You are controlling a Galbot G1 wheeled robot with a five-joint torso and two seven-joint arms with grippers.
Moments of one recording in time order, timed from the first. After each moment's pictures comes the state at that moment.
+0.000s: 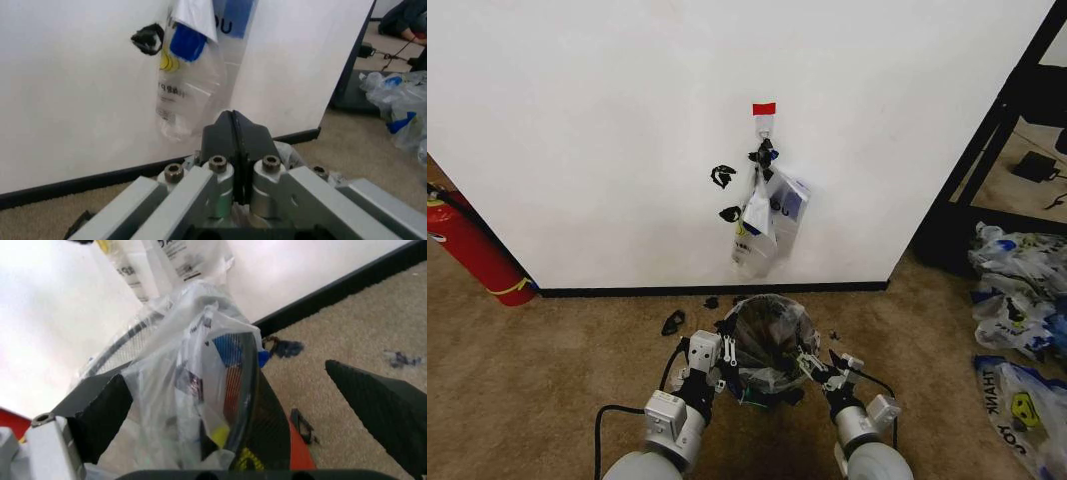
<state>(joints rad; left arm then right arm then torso) 1.47 -1.07 0.01 -2.35 -0.25 0.23 -0.39 -1.43 1.11 0.14 1.83 0.89 0.19 0.17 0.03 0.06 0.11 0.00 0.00</state>
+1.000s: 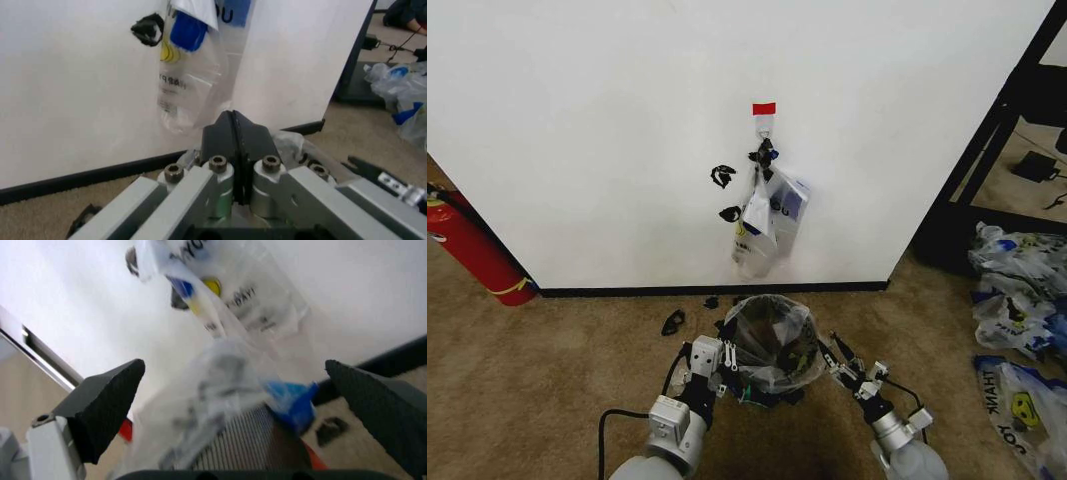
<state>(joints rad) 1.50 -1.07 0.01 -2.33 -0.22 0.22 -0.38 -1.27 1.15 0.27 1.30 1.27 0.32 -0.84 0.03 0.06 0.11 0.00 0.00</state>
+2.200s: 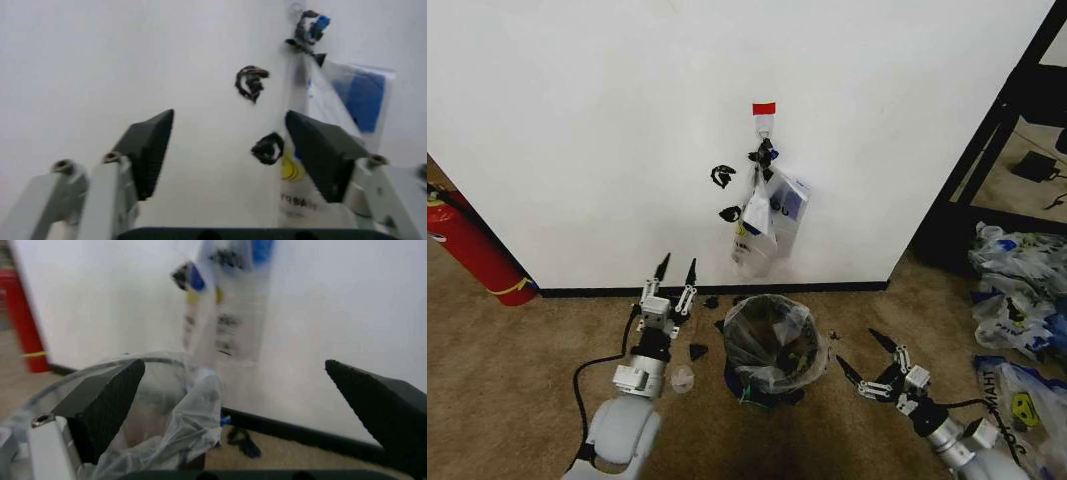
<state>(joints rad) 1.39 -1.33 -0.43 -1.96 -0.01 -0.37 -0.05 -1.64 1.09 0.50 1.81 0.43 0.49 -0.29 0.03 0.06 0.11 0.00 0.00</state>
